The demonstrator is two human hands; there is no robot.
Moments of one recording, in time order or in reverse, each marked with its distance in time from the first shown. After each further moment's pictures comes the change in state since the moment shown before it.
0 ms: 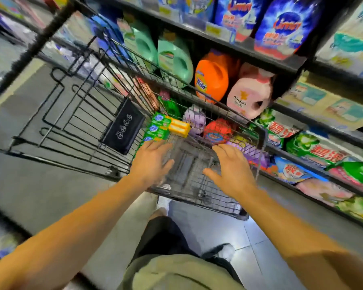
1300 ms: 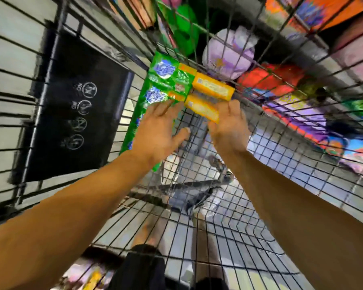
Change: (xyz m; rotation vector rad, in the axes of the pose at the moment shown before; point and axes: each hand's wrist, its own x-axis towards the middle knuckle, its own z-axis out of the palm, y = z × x) left_hand 0.207 -0.187 0.208 -0.234 -0.255 -0.119; right_hand 0.309 0.026 0.275 0.048 -0.086 0.316
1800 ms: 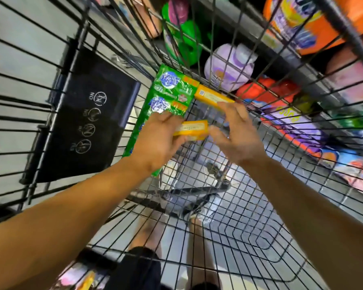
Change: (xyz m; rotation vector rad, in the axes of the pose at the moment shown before) left_hand -0.006 0.004 -0.015 -0.105 0.056 0.052; right_hand -0.005 0.007 -0.050 0.322 -0.143 -0.225
